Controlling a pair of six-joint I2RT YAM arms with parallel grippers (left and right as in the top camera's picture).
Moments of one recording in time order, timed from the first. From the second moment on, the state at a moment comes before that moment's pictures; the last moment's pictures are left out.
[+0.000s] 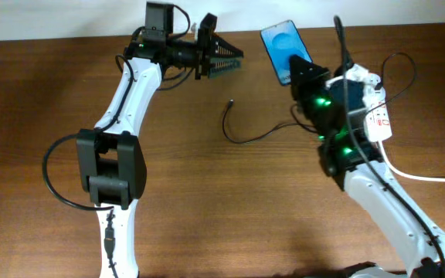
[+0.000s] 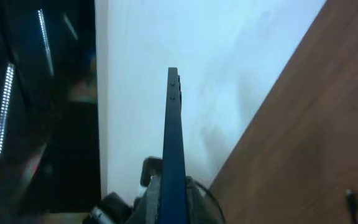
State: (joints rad) left arm -0.21 2.34 2.13 -0.49 1.40 -0.87; right arm 0.26 1.40 0.92 0.34 0.00 1.39
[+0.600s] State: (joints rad) left arm -0.28 2.34 2.13 -0.13 1.27 -1.26; right arm 0.38 1.55 0.92 0.56 0.16 1.55
